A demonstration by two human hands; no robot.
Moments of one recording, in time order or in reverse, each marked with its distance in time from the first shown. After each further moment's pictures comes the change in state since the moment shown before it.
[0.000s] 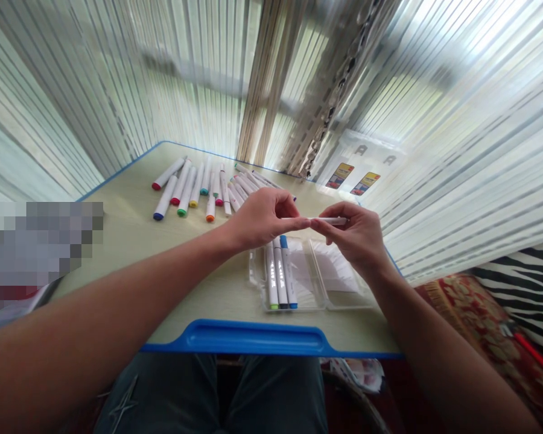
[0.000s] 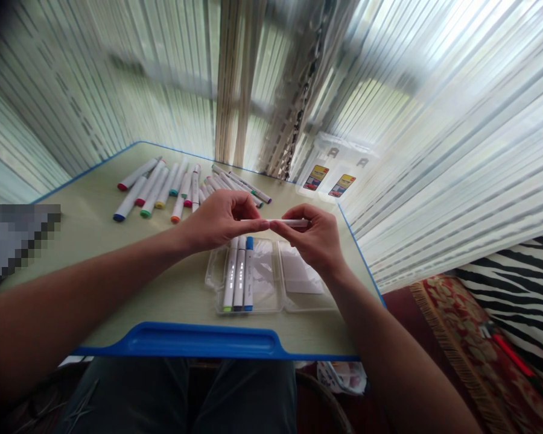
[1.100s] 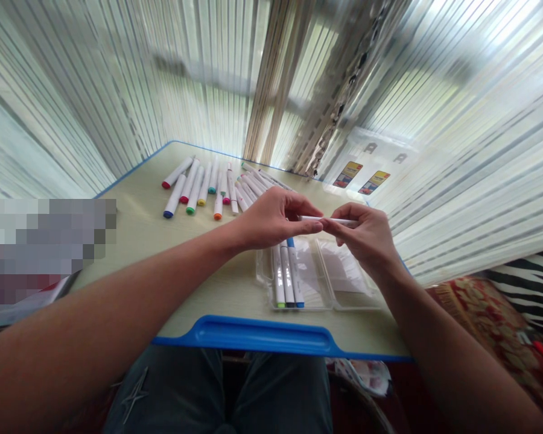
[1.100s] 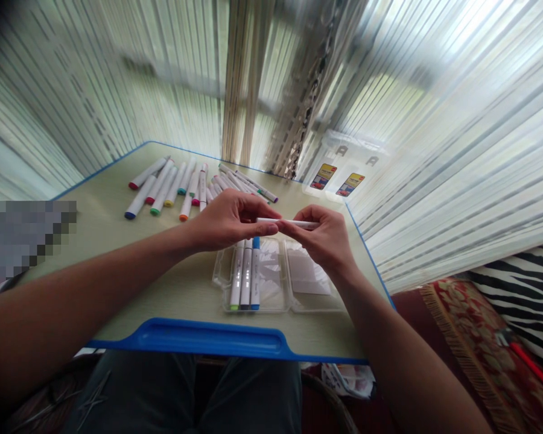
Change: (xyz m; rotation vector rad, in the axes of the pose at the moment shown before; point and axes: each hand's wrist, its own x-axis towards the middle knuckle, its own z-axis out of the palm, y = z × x) left_hand -0.003 0.005 0.004 -0.297 -0.163 0.051; right_hand 0.002 0.004 -0.007 -0.076 0.000 0.089
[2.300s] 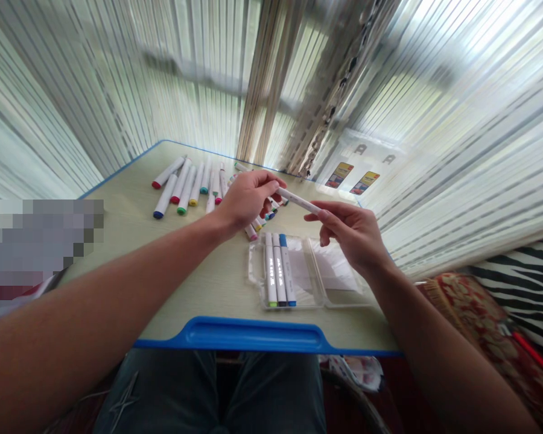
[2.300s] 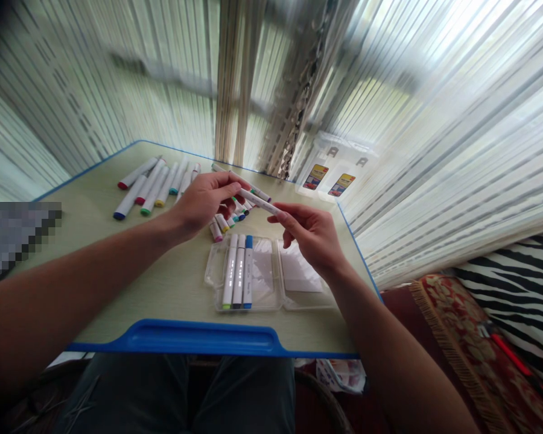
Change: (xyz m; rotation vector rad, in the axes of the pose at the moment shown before) left_hand 0.009 0.004 -0.018 -0.047 0.445 -0.220; right_hand -0.002 -0.006 0.006 0.302 -0.146 -0.012
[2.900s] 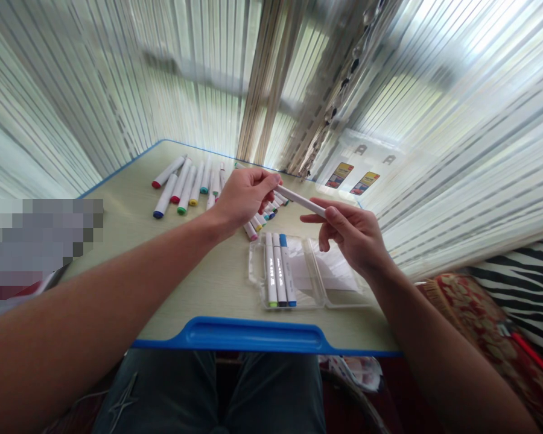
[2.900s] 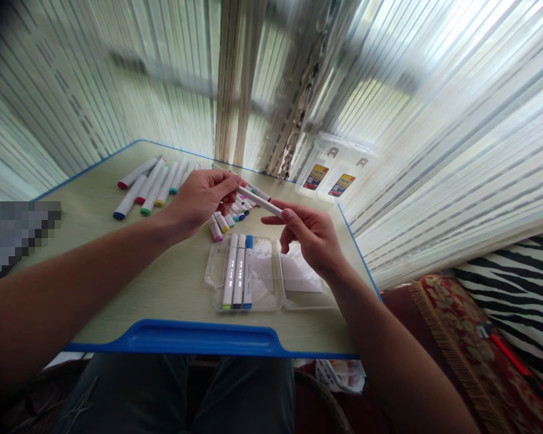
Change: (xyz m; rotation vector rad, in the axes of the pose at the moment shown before) left_hand 0.000 0.001 -0.002 -0.018 0.050 0.036; right_hand -0.003 -0.001 -0.002 0.068 -0.093 0.019
